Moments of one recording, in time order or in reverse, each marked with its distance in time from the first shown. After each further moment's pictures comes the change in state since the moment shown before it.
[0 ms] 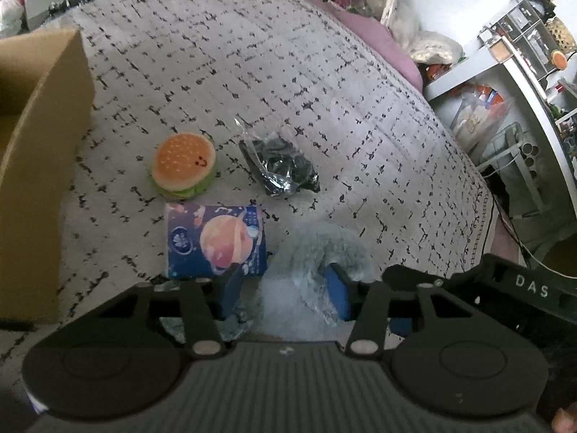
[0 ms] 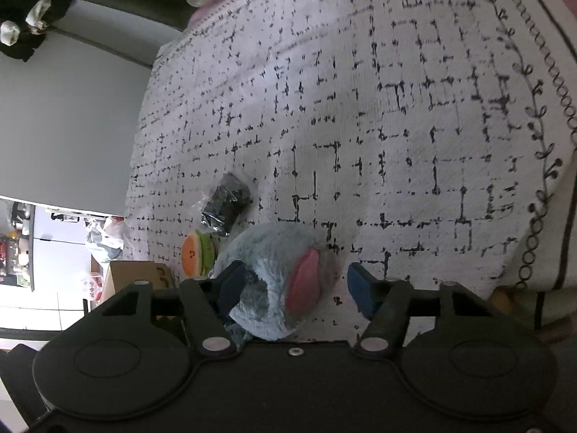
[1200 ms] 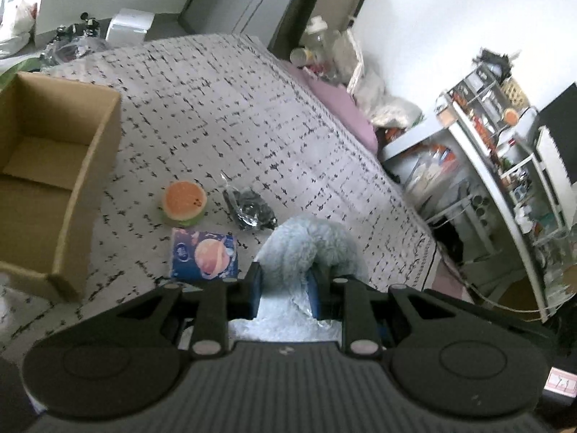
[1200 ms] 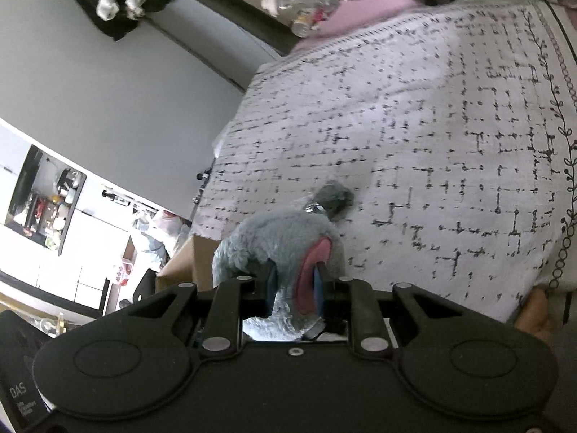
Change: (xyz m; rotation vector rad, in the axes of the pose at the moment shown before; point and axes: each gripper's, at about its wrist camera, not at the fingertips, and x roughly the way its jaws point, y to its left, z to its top) left arm -0.105 0.003 -0.025 -0.057 -0.214 -0.125; right arm -0.064 0.059 -0.066 -0.250 -0.181 0.157
